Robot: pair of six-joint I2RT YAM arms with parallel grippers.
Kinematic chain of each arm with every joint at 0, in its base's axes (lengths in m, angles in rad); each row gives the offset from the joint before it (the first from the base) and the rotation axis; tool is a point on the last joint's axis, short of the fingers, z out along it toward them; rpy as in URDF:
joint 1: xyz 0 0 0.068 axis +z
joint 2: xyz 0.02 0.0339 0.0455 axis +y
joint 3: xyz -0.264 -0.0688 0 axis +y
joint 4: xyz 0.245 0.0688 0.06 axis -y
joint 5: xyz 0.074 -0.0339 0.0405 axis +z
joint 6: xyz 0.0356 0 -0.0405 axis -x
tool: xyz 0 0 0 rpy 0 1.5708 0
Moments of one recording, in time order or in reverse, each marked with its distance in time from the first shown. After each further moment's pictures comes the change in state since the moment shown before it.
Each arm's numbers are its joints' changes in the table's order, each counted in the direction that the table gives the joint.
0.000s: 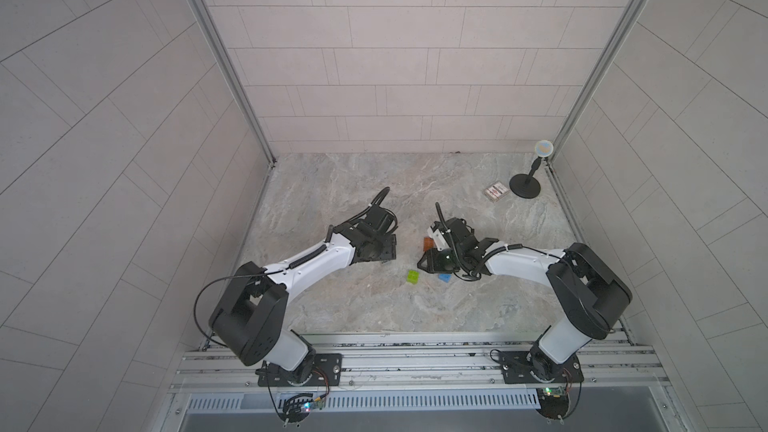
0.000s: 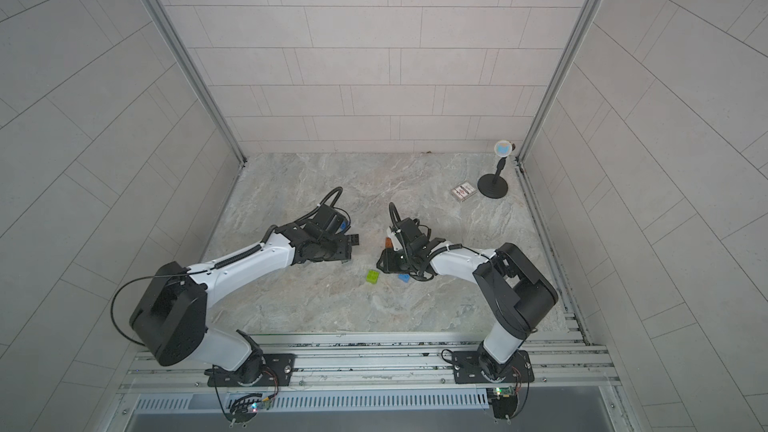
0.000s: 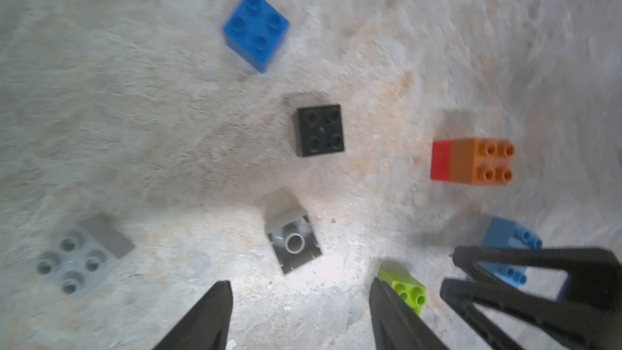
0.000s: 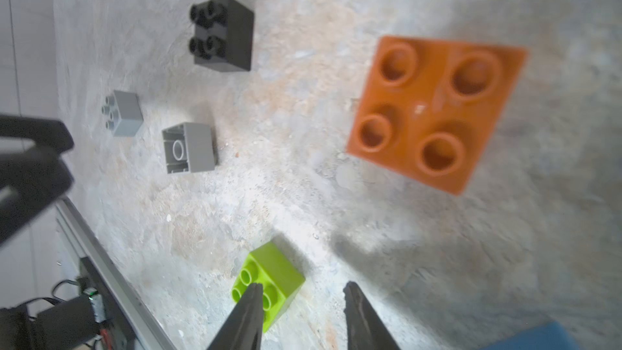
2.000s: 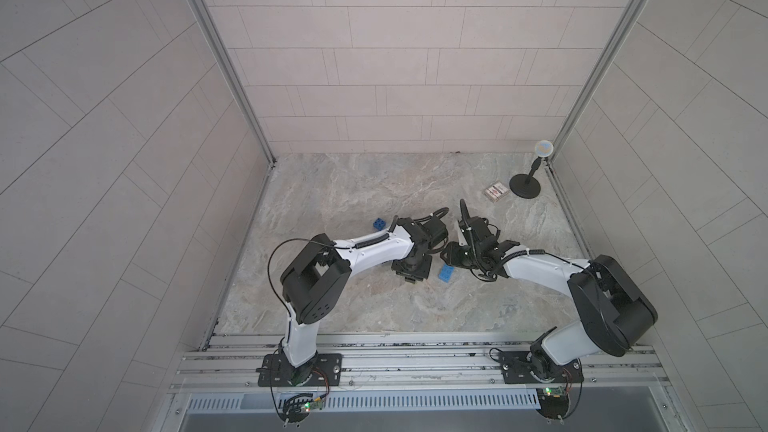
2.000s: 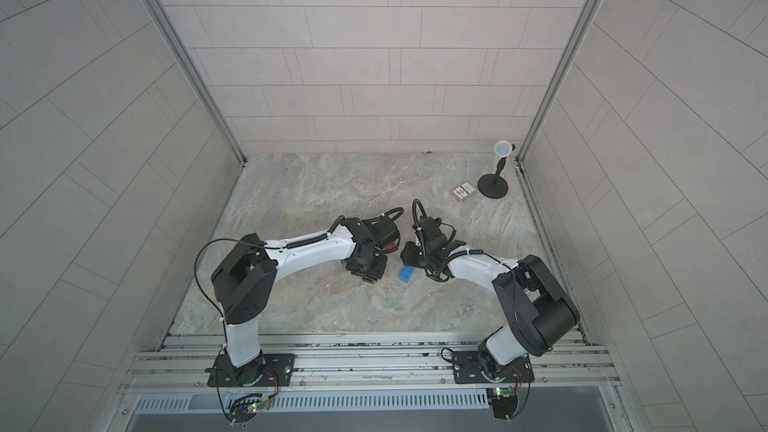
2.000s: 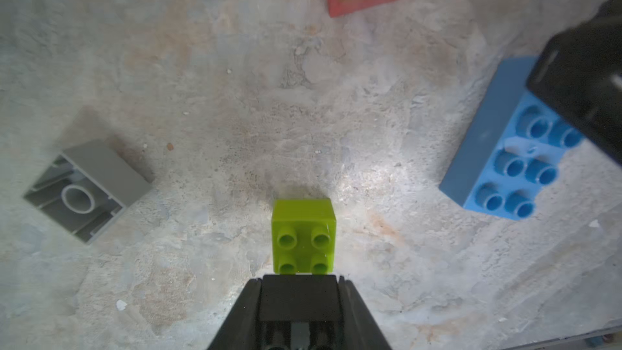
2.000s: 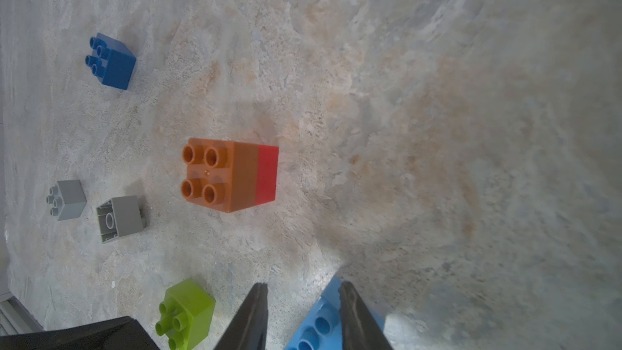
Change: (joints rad) left arm -0.292 0.404 -0.399 -0.334 -0.045 0.003; right arm -0.151 -0.117 0.121 0.016 -0.131 -0.056
